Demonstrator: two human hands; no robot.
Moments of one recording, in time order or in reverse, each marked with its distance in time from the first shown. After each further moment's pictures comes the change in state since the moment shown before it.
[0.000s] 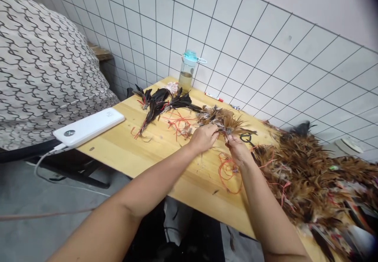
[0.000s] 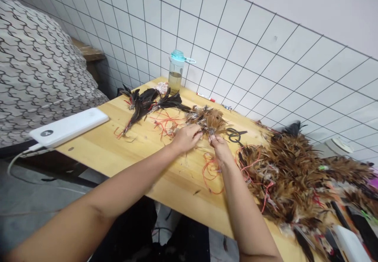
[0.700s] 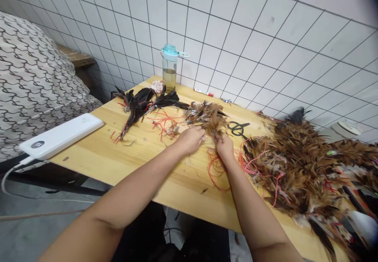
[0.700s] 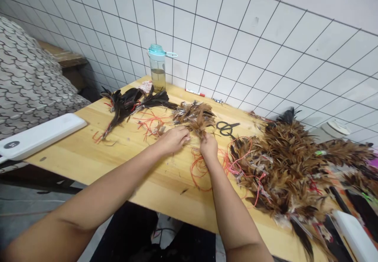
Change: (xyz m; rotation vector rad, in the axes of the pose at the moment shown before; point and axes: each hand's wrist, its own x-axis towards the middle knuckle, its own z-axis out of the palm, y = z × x) left_hand -0.003 0.004 0.002 0.136 -0.379 -0.004; right_hand 0.008 0.042 -0.007 -0.728 0.218 -0.063
